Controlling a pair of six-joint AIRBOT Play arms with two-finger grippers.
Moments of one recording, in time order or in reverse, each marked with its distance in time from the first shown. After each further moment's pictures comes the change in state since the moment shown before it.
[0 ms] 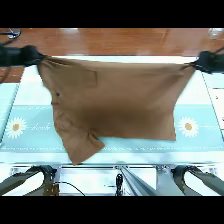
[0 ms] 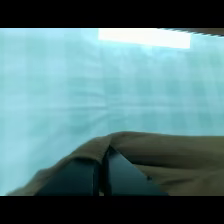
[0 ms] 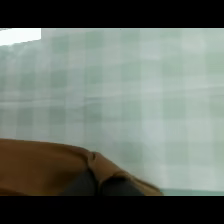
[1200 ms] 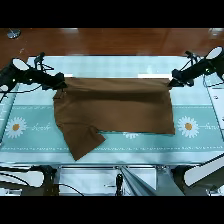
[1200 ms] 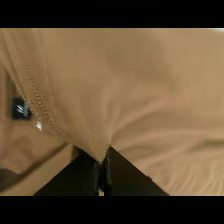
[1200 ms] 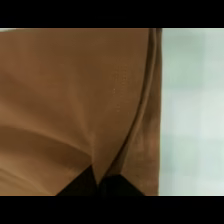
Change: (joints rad) left arm -0.002 -0.421 -0.008 -0.019 -0.131 -0.038; right arm -0.057 -0.713 0.335 0.025 0.303 -0.029
